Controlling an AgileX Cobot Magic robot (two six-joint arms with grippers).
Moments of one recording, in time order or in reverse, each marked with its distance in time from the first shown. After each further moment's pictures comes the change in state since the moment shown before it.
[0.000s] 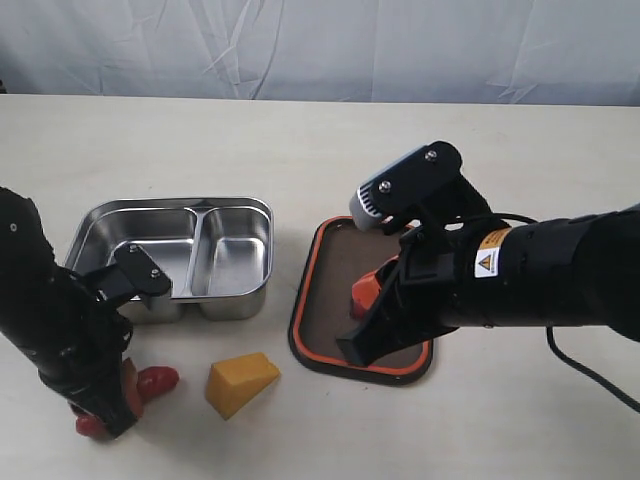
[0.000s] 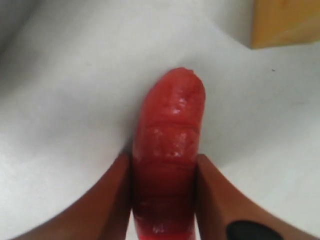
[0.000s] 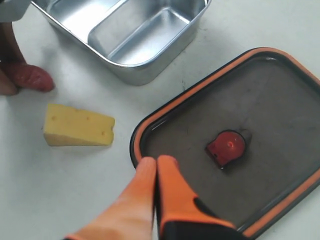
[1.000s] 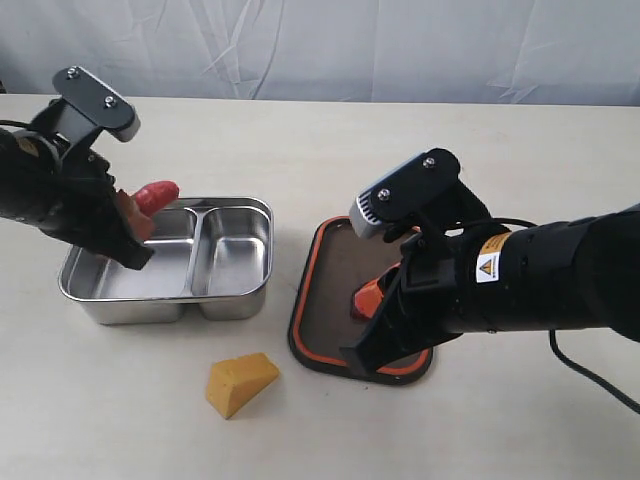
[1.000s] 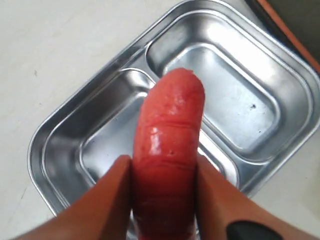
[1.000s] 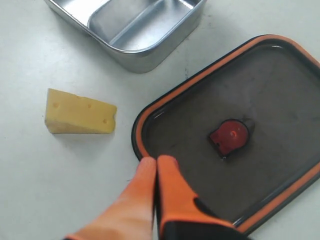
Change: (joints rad) left arm 0.045 -0.228 -0.170 0.100 -0.206 -0.176; right arm 0.000 0.000 0.000 -0.009 0.034 0.000
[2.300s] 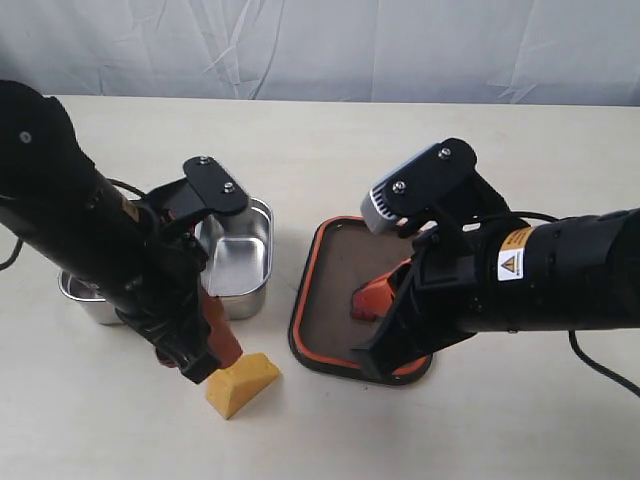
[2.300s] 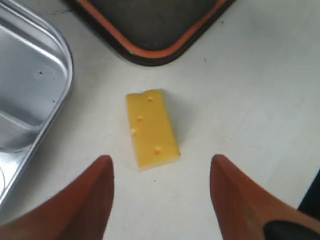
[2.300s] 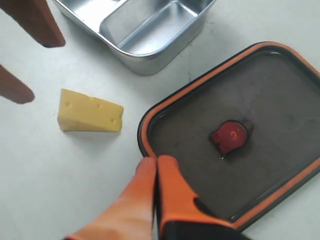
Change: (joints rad) left arm -0.284 0.056 -0.063 -0.152 0.334 0.027; right arm 0.000 -0.066 0.000 -0.012 0.047 0.004
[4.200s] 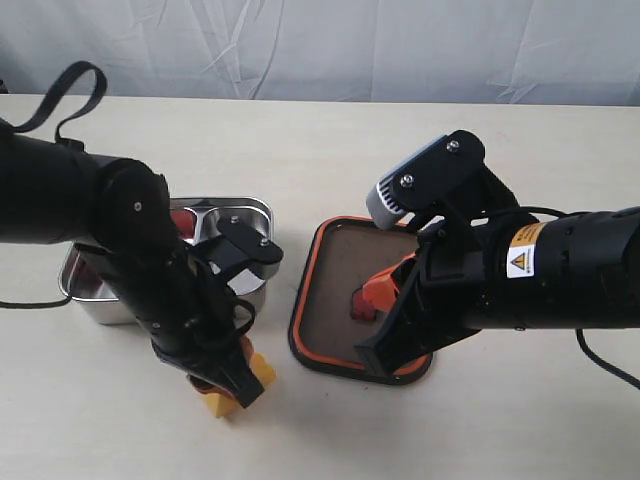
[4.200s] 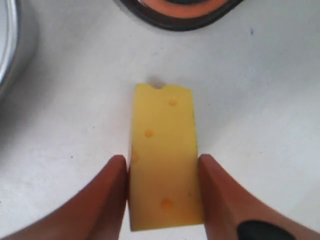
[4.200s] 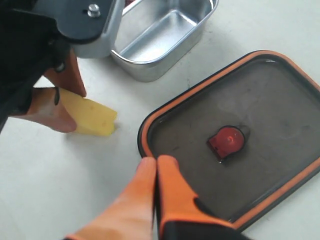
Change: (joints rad) left arm -0.079 0.215 -0.004 0.077 -0.089 -0.237; right arm 0.000 -0.029 0.000 -0.011 0.006 0.004
